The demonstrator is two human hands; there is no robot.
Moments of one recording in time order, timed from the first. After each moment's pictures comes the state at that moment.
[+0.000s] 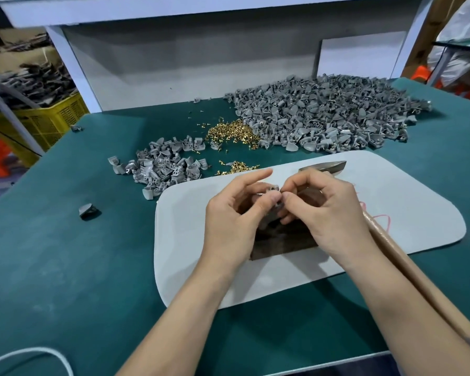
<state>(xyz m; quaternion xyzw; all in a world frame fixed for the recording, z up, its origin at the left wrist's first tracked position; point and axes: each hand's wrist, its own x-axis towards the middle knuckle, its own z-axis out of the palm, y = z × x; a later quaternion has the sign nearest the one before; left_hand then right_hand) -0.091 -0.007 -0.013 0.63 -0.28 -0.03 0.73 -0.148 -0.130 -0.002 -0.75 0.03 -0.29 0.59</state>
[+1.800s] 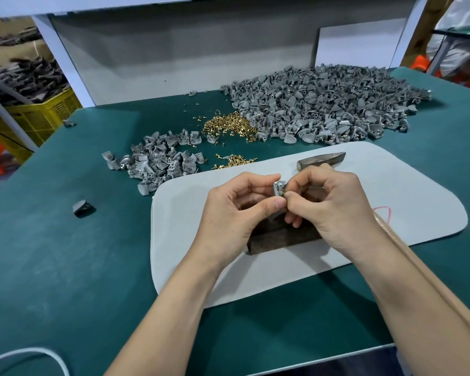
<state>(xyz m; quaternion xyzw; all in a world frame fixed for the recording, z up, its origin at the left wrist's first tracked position) -0.086 -0.002 -0.011 0.61 -0.34 -0.12 0.71 -0.151 -0.135 -0.002 -0.75 0.05 -0.25 0.61</state>
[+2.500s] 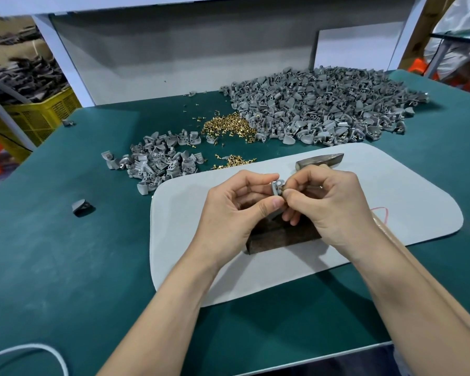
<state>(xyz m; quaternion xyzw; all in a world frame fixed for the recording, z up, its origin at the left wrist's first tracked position) -0.086 -0.001 -0.010 0.60 -0.34 -0.12 0.71 -0.151 -0.132 0.002 -0.74 0.06 -0.26 0.62</state>
